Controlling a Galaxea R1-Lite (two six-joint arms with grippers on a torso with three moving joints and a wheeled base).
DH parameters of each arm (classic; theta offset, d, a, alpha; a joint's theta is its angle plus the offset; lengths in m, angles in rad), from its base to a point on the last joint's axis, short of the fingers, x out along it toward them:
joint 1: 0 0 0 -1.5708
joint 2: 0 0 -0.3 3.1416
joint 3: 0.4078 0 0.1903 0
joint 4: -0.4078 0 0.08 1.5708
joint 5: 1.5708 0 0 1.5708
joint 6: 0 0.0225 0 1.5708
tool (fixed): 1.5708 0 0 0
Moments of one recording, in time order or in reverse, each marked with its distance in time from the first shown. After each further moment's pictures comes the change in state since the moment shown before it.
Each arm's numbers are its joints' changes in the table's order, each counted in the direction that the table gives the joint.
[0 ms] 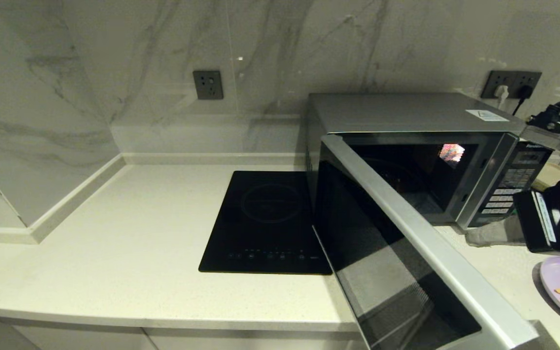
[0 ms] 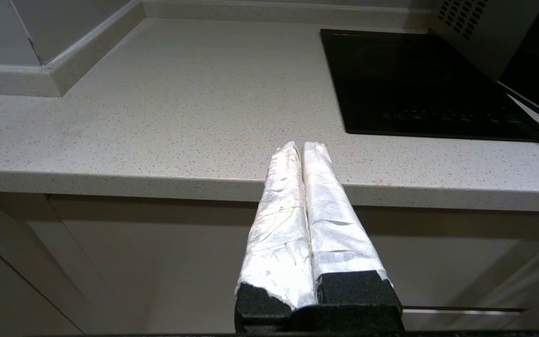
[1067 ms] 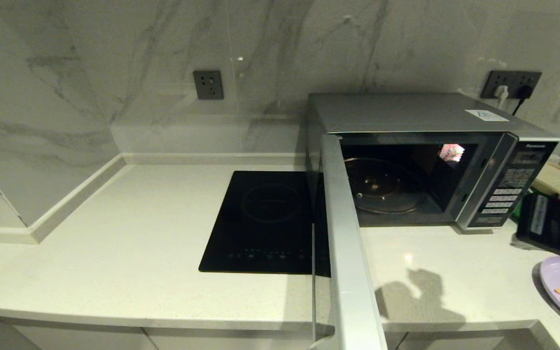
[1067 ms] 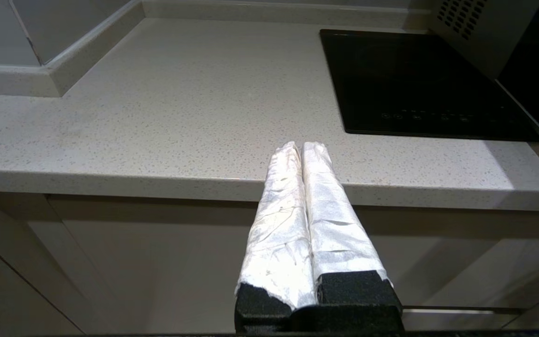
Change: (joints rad) left arm 0.000 0.000 0.000 0.000 0.000 0.000; right arm -0.033 0.028 -0.032 -0.115 0.486 0.440
